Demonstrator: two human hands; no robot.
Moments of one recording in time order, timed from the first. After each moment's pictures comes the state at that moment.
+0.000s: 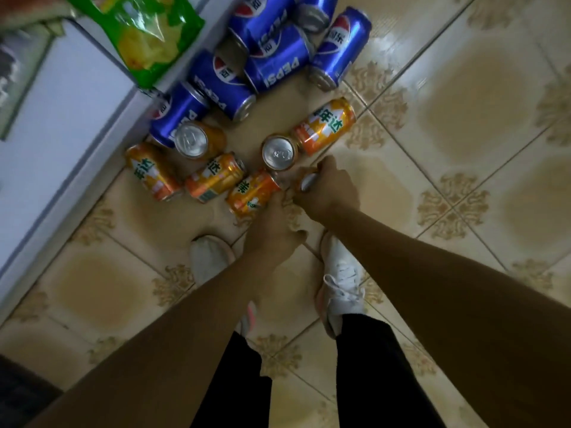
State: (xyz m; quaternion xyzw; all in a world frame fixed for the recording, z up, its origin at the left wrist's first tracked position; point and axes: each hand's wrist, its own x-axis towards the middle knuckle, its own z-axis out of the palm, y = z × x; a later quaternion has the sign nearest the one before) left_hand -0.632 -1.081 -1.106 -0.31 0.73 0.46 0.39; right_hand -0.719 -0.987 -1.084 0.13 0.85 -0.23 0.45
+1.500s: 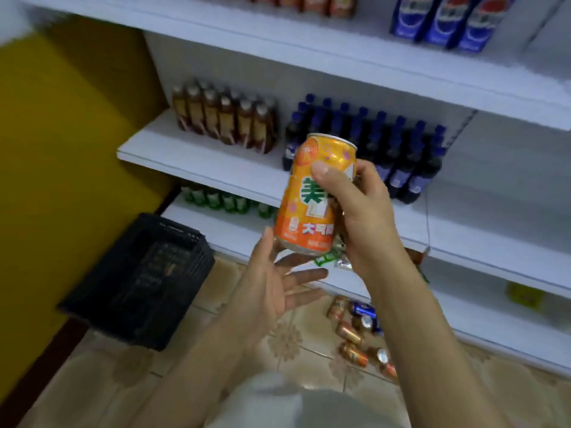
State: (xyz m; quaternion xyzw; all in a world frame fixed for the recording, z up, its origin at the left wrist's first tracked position) left_hand -0.264 -1.161 -0.306 -0.39 0.28 0.81 -0.34; right_hand -0.395 -1.181 -0.256 -0.34 0.54 -0.61 0.47
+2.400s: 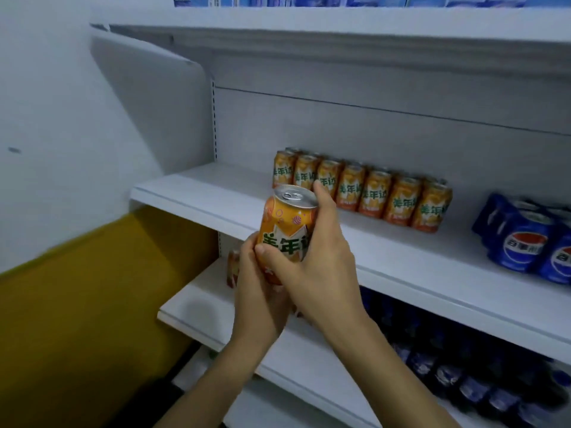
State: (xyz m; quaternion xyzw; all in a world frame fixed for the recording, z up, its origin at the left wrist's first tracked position) left_hand -0.163 -1.505 -0.190 -0.20 0.36 0.66 -0.63; right_hand -0.241 -1.477 -0.129 -0.66 0.56 -0.48 0.13
